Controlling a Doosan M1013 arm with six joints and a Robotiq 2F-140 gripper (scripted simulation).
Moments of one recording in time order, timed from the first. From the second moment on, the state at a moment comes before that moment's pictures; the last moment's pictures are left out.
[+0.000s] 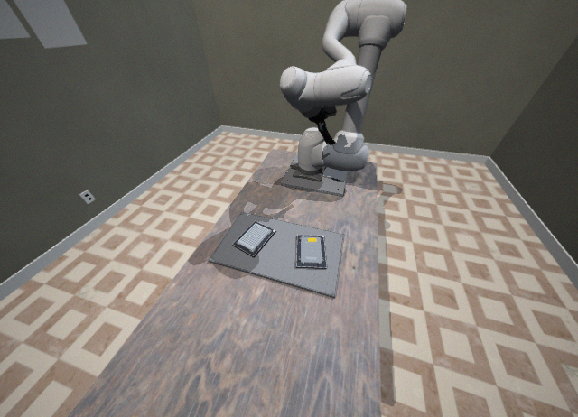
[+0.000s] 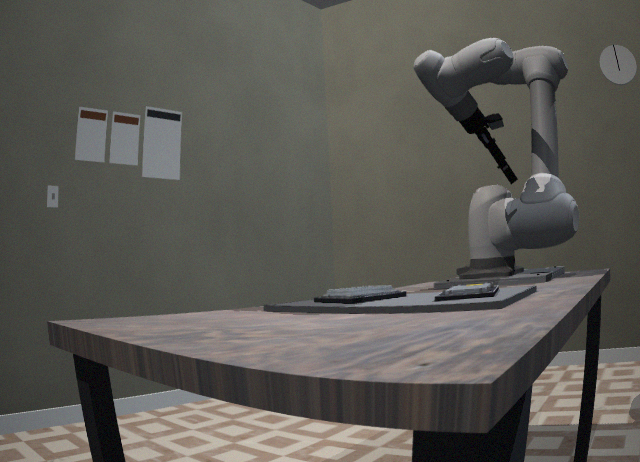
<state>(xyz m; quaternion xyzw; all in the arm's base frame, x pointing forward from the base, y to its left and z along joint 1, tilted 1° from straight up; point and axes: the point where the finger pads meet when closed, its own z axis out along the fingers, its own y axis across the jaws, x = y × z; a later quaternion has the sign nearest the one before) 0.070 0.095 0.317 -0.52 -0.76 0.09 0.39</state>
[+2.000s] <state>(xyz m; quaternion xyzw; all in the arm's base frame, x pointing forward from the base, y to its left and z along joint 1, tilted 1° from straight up) 0.513 0.133 0.129 -0.97 -0.22 0.03 0.02</state>
